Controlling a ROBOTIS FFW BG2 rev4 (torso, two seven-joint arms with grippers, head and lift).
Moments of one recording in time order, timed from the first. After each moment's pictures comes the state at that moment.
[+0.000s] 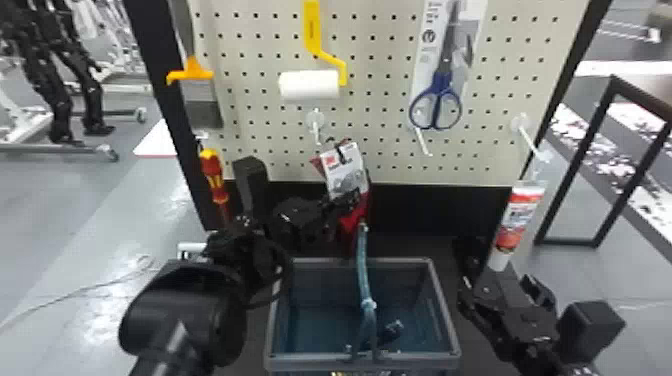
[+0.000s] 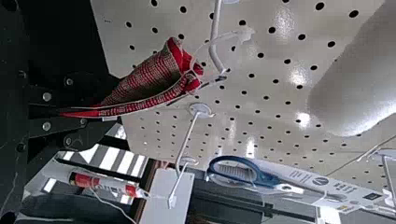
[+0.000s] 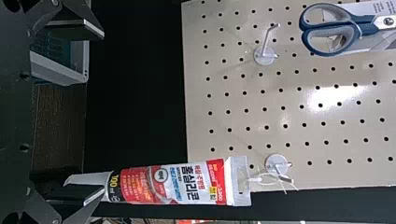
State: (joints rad) left arm -0.29 0.04 -0.20 -1.47 0.33 0.22 -0.65; right arm 0.20 -0.08 -0.01 -1.64 -0.15 -0.17 0.17
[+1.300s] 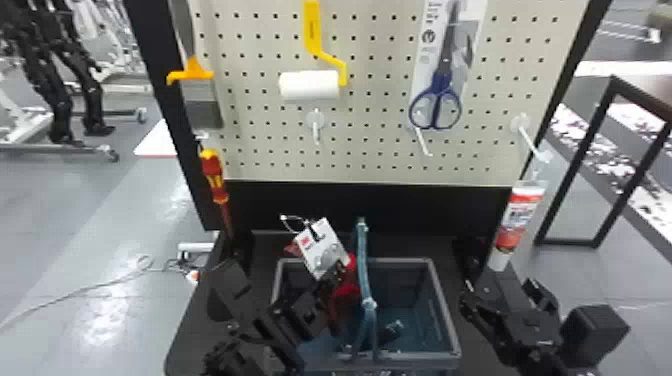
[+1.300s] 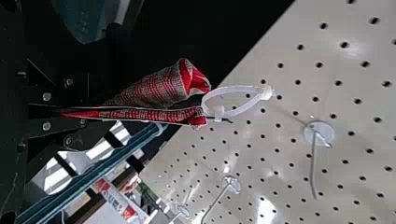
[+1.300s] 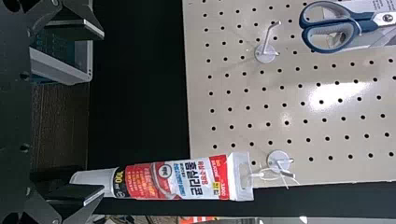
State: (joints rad) left arm 0.04 0.04 -0.23 -1.60 0.78 0.23 -0.31; right arm 0.21 -0.08 -0.01 -1.65 -0.16 -0.17 0.17
